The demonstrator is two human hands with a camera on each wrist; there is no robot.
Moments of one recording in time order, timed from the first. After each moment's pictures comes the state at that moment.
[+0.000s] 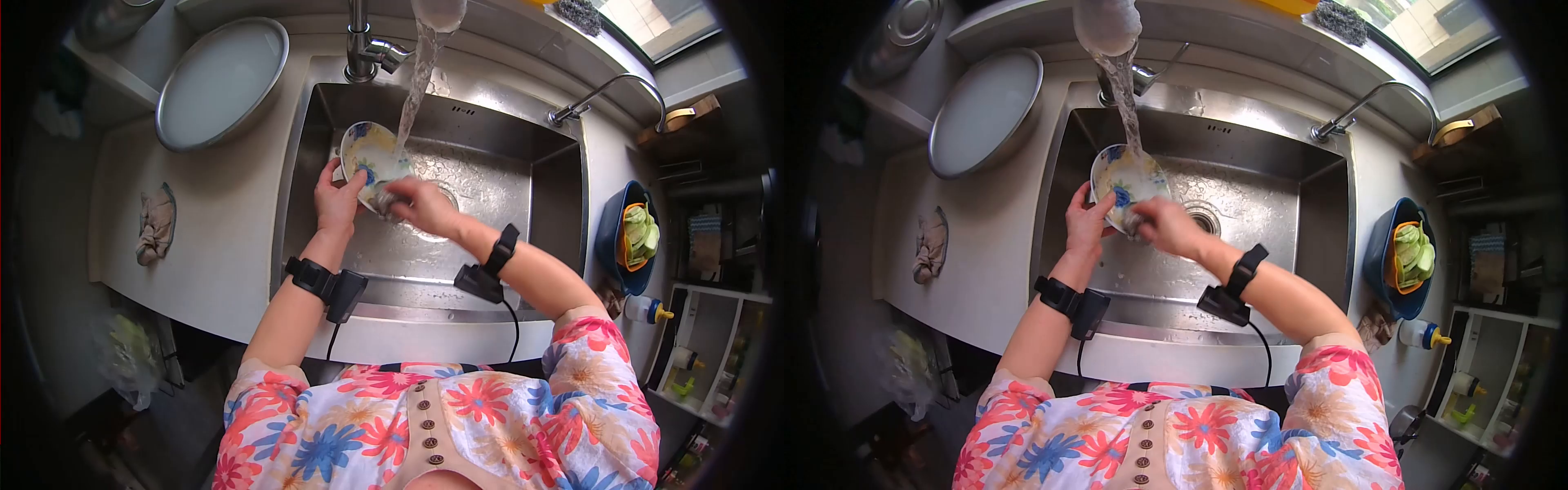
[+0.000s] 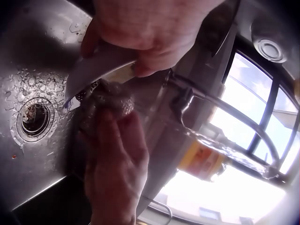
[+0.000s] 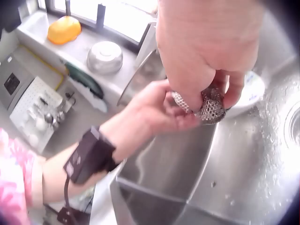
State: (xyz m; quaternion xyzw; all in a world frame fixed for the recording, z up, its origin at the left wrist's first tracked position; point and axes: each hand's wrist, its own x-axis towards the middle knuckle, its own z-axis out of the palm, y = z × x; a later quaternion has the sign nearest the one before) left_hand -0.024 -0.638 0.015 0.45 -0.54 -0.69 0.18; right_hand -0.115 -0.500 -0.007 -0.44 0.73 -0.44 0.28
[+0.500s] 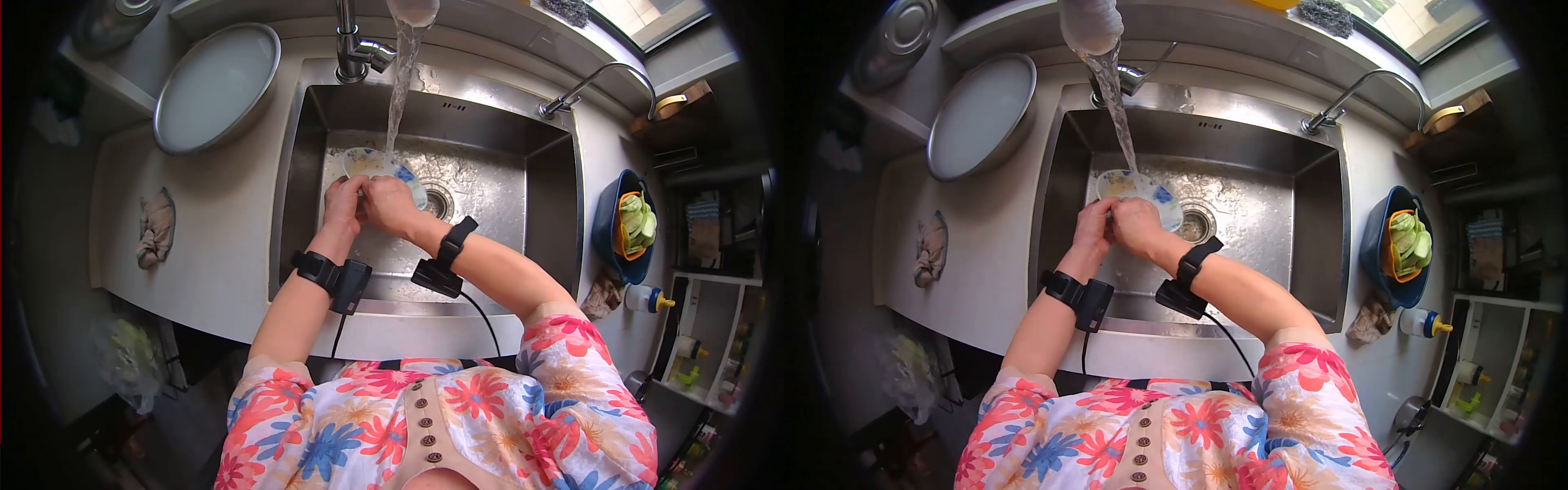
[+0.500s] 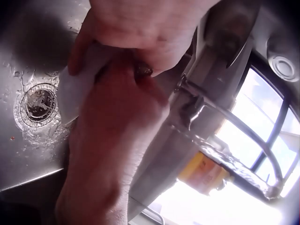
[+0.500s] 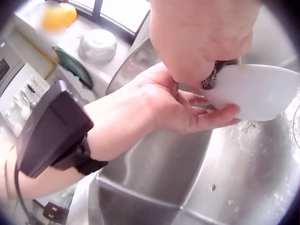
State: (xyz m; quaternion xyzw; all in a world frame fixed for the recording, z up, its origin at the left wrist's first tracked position) left_hand -0.026 -0.639 -0.014 0.46 -0.46 -0.75 0.07; right_hand -0.086 -0.537 -0.008 -0.48 0.80 -0.33 0.12
